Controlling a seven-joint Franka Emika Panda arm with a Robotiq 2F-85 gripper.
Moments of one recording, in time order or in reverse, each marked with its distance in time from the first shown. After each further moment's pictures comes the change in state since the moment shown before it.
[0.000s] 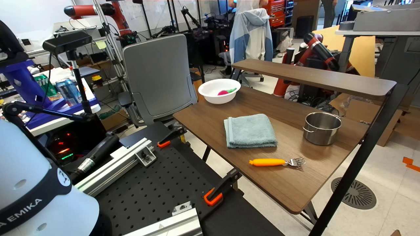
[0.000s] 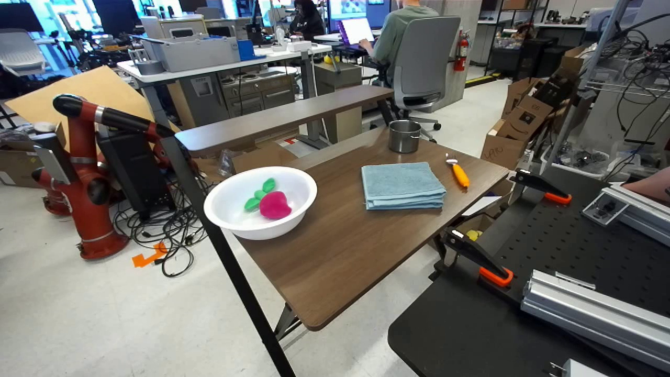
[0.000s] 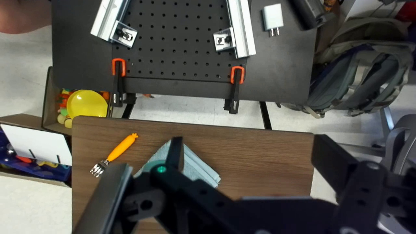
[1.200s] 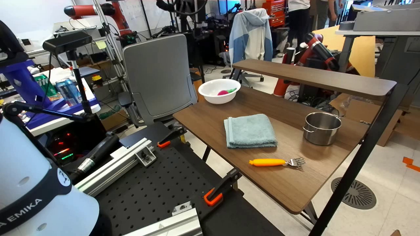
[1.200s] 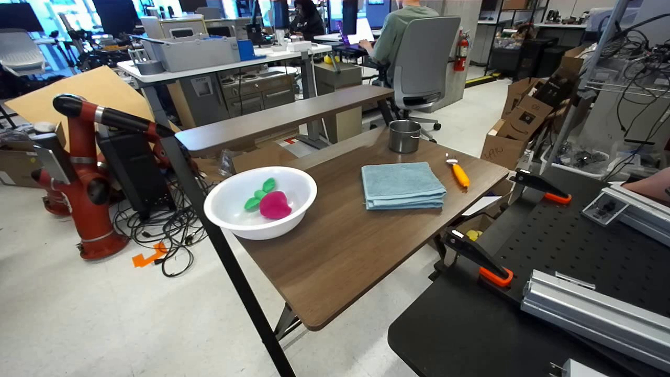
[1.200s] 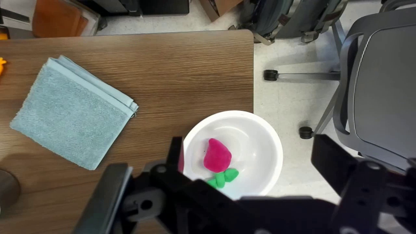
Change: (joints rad) arm 0.085 0.617 0.086 0.351 0.072 0.406 0.258
